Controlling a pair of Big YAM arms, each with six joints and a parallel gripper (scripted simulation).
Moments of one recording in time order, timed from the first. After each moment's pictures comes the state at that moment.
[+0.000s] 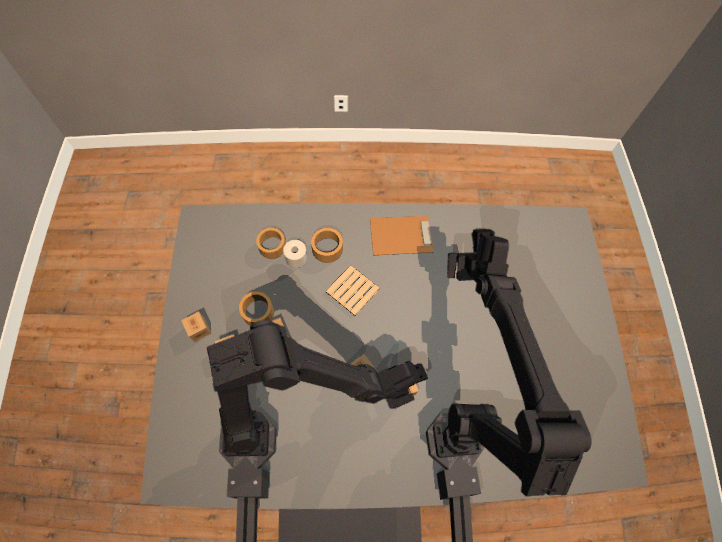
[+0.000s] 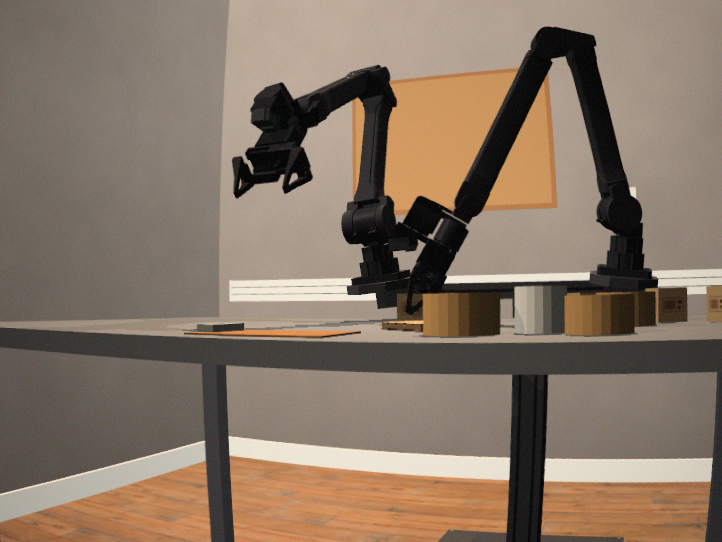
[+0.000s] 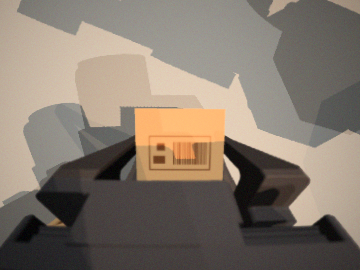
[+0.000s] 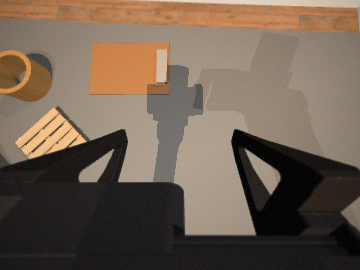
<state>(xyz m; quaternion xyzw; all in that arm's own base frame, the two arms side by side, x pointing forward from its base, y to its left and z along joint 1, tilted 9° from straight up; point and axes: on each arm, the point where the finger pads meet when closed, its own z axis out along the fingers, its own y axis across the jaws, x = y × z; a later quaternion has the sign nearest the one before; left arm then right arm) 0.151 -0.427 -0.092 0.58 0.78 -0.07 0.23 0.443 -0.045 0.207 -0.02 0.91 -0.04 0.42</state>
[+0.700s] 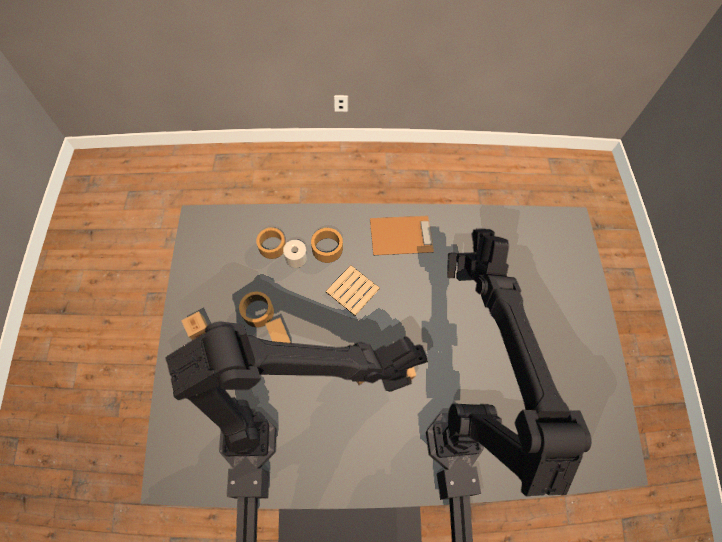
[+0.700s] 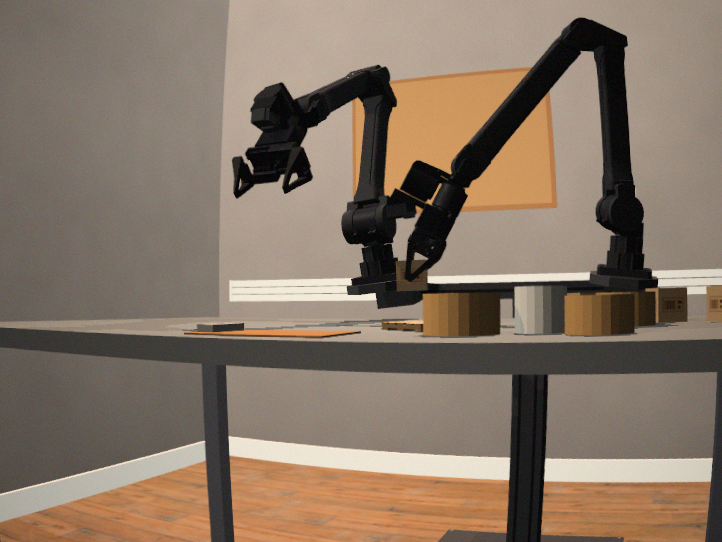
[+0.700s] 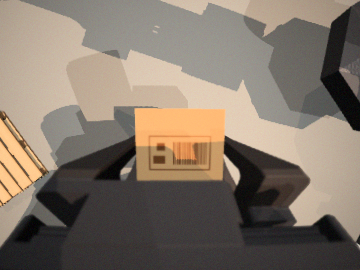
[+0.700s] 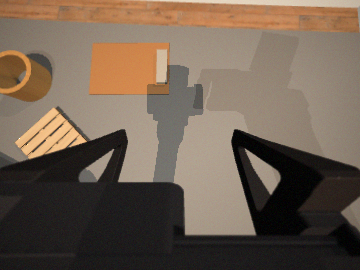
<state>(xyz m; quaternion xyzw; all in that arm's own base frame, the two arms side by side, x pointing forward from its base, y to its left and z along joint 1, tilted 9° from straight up) 0.177 -0.421 -0.025 0.61 0.76 -0.07 0.21 0.443 -0.045 0.207 -0.02 0.91 -0.04 0.42</state>
